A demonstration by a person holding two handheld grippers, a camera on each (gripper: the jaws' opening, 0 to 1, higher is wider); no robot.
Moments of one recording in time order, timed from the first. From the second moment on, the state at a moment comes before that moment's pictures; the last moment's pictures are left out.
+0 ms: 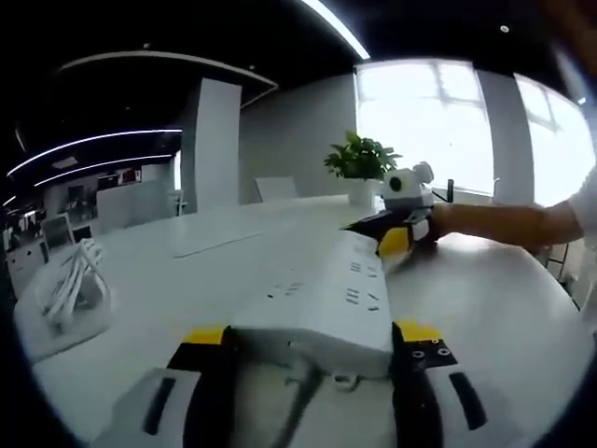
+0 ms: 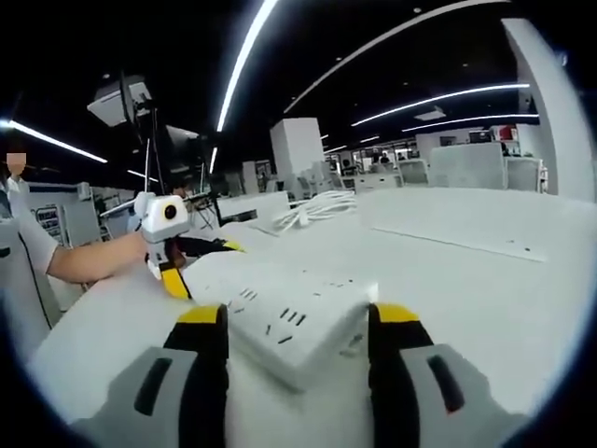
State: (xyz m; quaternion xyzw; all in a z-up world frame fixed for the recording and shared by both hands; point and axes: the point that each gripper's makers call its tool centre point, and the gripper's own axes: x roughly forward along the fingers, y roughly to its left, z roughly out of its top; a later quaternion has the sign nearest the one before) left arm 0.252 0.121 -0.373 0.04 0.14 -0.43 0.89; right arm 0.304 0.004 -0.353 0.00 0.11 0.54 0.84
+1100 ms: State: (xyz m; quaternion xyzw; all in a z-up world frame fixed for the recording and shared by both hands) left arm 0.255 0.125 -0.369 0.03 0.14 -0.45 0.88; right arm 0.303 0.001 -0.354 -0.01 0.12 0.53 0.84
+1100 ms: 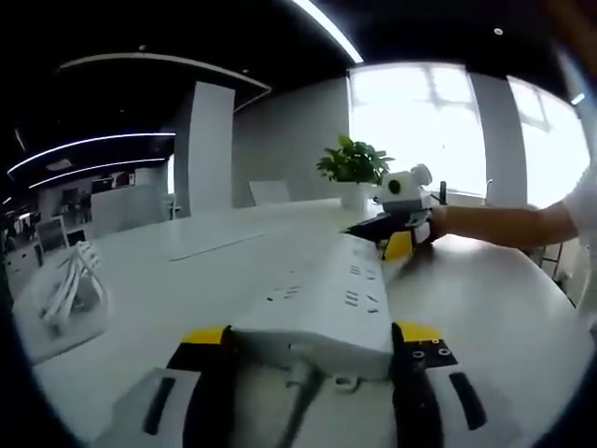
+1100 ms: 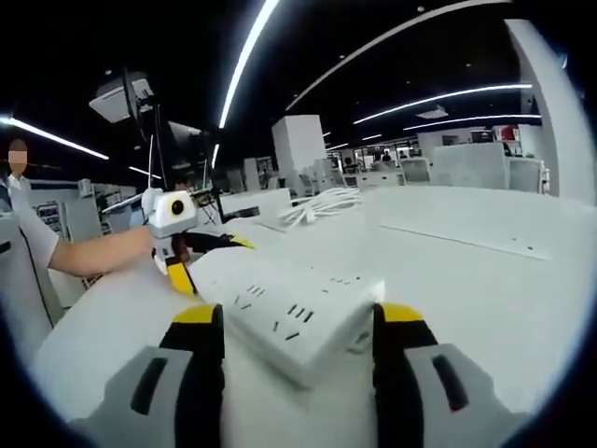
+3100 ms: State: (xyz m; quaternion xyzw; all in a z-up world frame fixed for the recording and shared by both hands) left arm 0.228 0.115 -0.371 0.04 0.14 -0.49 0.86; right arm 0.270 -0.016 -0.361 -0.06 0.11 0.52 0.85
